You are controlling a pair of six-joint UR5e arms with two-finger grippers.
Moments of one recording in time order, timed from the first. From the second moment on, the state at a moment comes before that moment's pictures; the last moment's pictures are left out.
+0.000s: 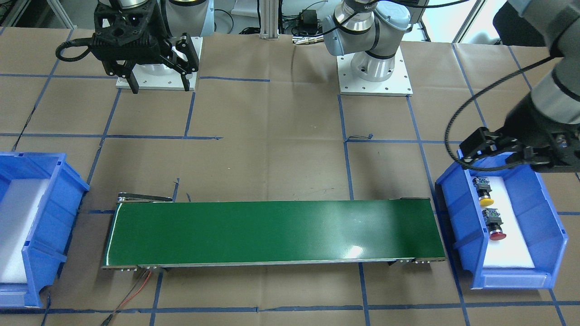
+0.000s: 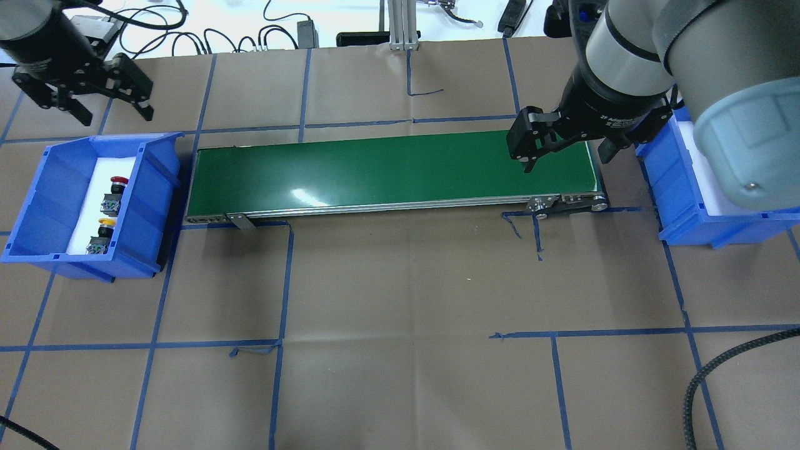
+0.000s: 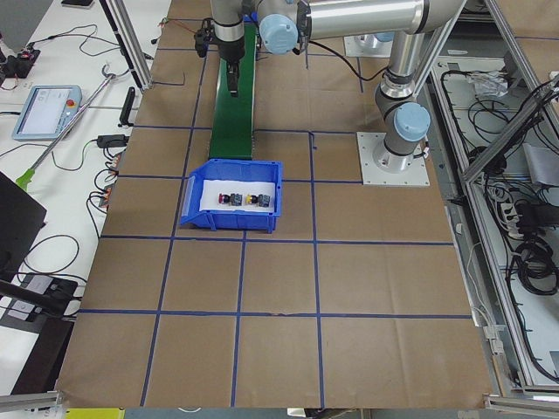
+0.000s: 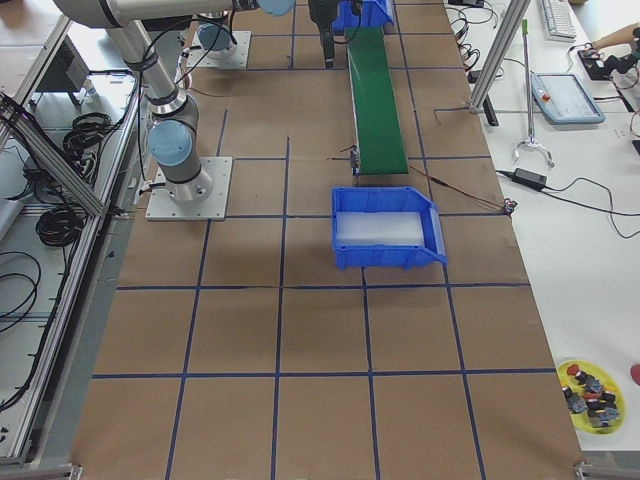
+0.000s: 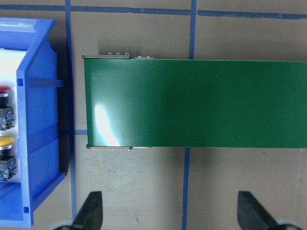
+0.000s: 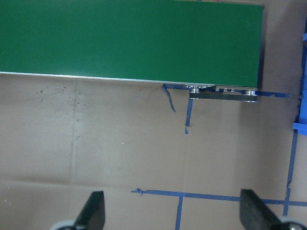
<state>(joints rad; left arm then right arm) -1.22 -1.74 -1.43 -1.54 1.57 0.32 1.68 -1.69 1.65 -1.63 -1.56 0.02</state>
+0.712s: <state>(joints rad) -0.93 -1.75 -1.56 -1.45 1.56 0.69 1.68 -1.70 1.65 -1.63 -1.55 0.02</state>
